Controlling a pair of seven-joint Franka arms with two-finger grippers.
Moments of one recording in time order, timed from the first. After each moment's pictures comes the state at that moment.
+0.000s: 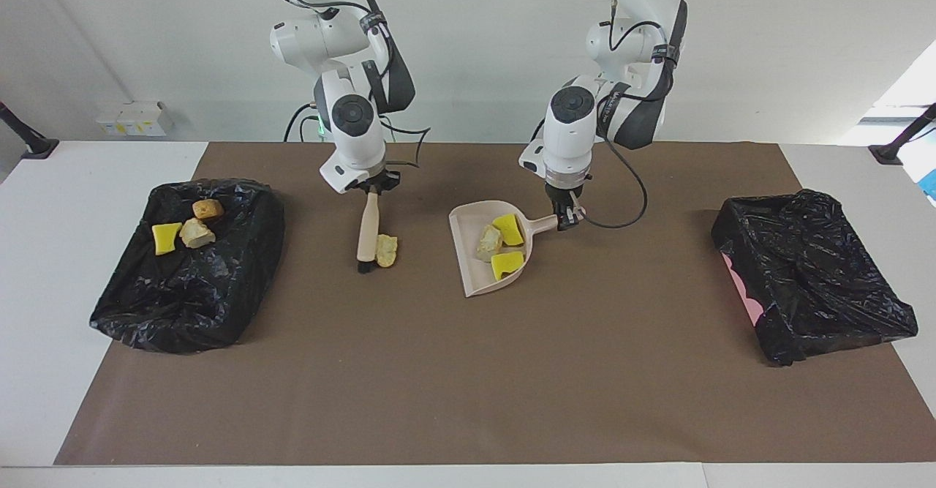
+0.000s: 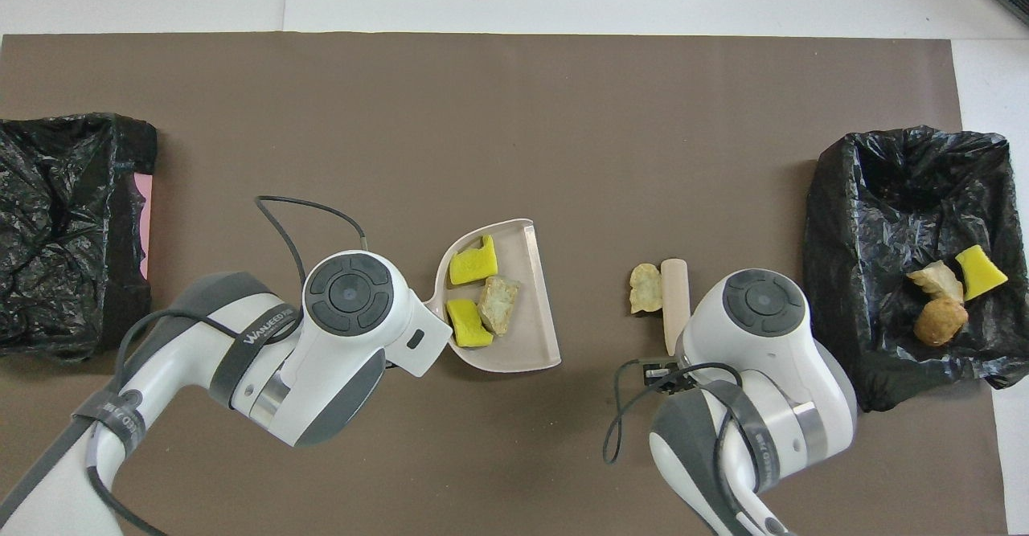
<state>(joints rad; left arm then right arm) -0.04 0.09 -0.53 -2.15 0.16 2.15 0.79 0.37 -0.02 0.01 -2.33 0.07 1.99 0.37</state>
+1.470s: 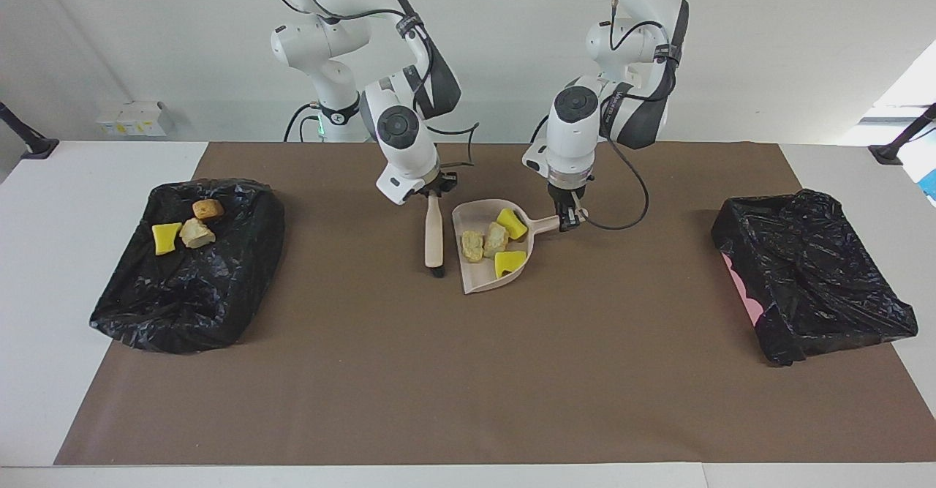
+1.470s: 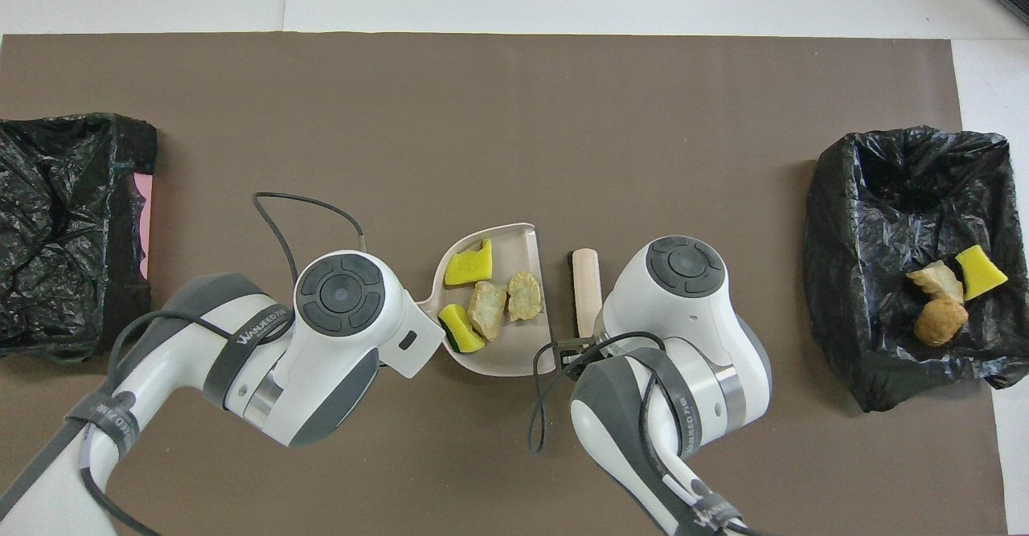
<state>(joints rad) -0.04 0.08 -0.52 -2.16 0.16 2.17 0.86 0.48 0.11 0.00 -2.14 0.22 1.95 0.32</state>
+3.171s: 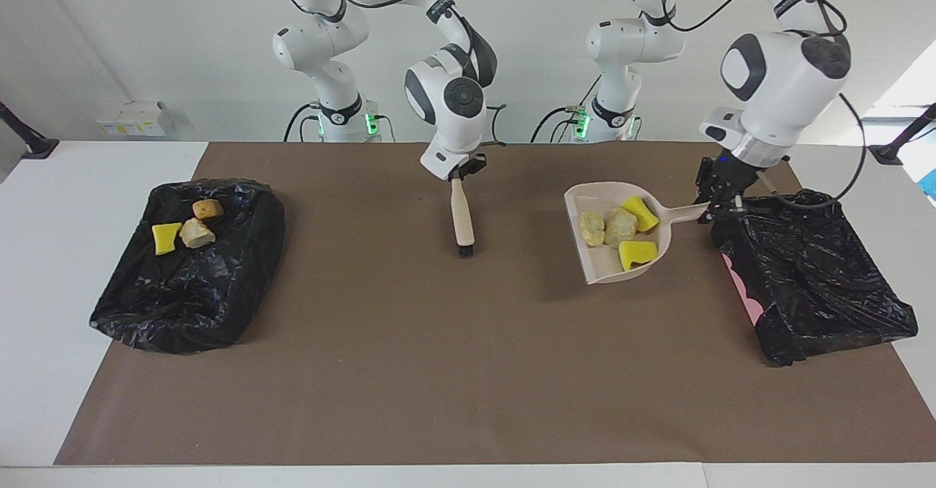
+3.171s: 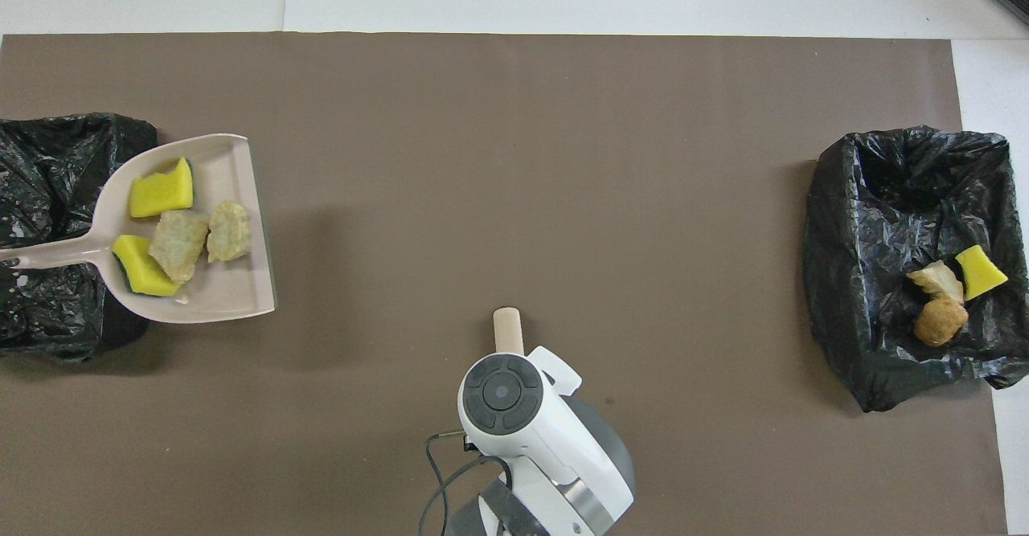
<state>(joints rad) -0.02 -0.07 0.28 -1.92 -0.09 1.92 1.70 0.80 0.15 0.02 -2.11 0.19 2.00 0.66</state>
